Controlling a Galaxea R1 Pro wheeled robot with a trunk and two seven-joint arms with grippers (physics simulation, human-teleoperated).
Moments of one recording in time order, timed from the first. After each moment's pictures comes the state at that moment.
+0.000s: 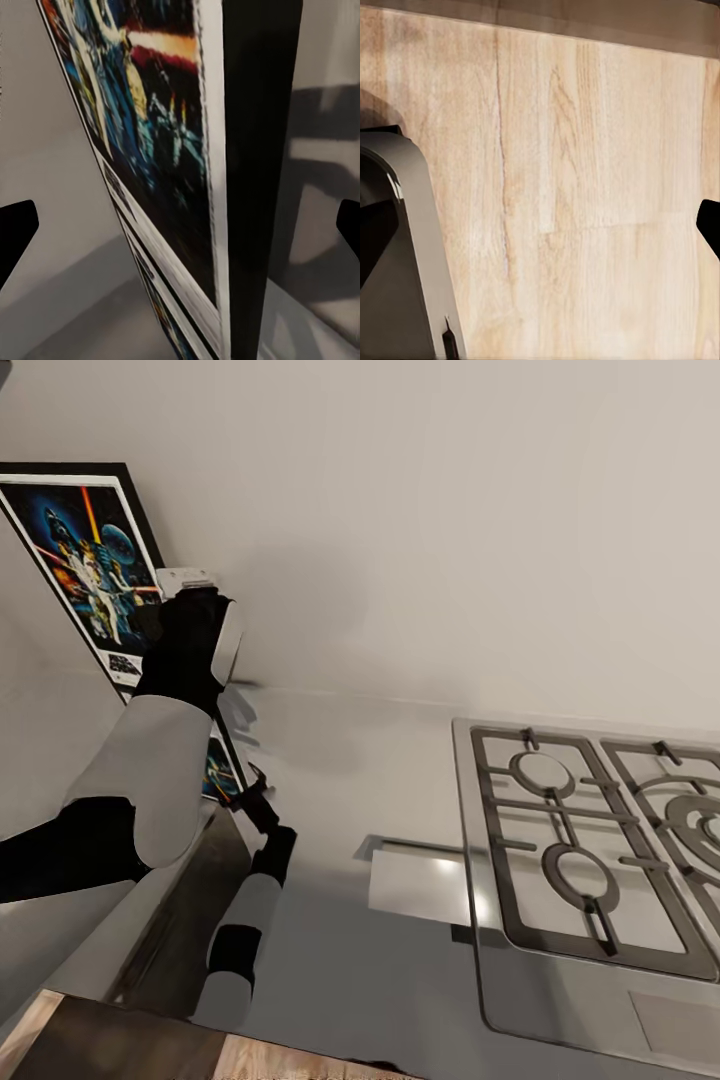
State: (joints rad) left arm -1.52 -0.14 0.10 -0.78 -0.04 0.63 0.84; right arm 0.13 -0.05 -0.11 -0.32 0.01 -0.50 -0.28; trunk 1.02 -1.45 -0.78
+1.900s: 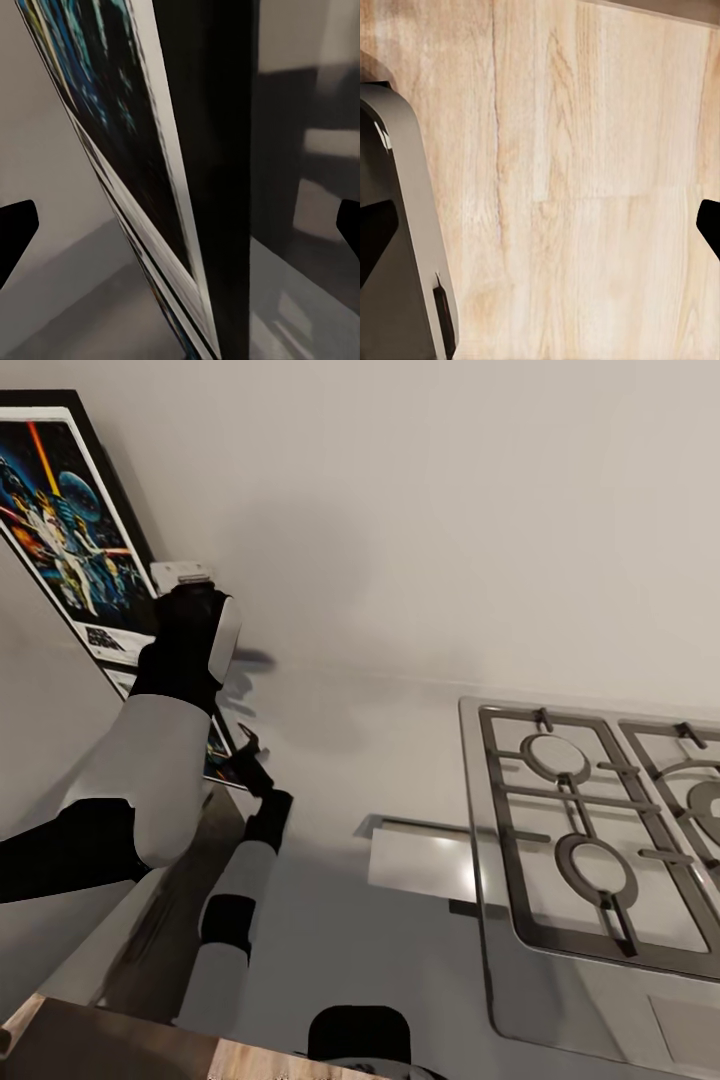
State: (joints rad) left arm -1.52 -0.14 0.10 -0.80 -0.04 0.64 0.84; right arm 0.13 -0.05 -0.11 -0.32 0.01 -0.50 -0.28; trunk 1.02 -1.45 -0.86
